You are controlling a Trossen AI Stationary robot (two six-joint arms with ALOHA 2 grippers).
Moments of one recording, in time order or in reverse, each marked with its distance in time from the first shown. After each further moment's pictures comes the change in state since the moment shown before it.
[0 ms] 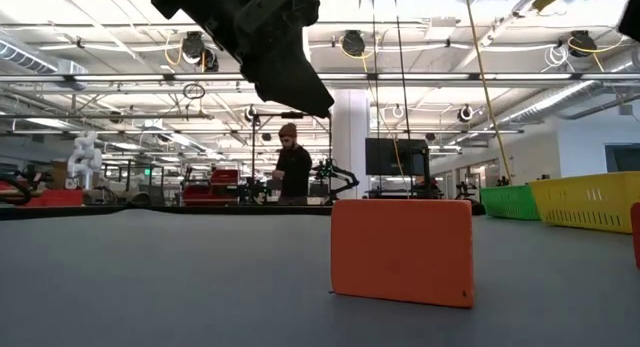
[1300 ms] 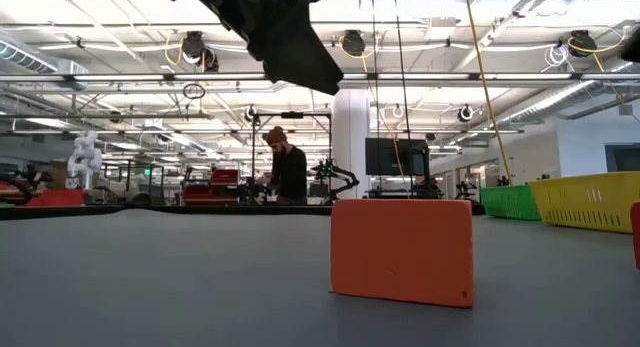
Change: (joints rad) left arm -0.019 -0.001 0.076 -0.050 0.009 0.029; right arm 0.113 0.014 0.000 0.301 0.505 -0.149
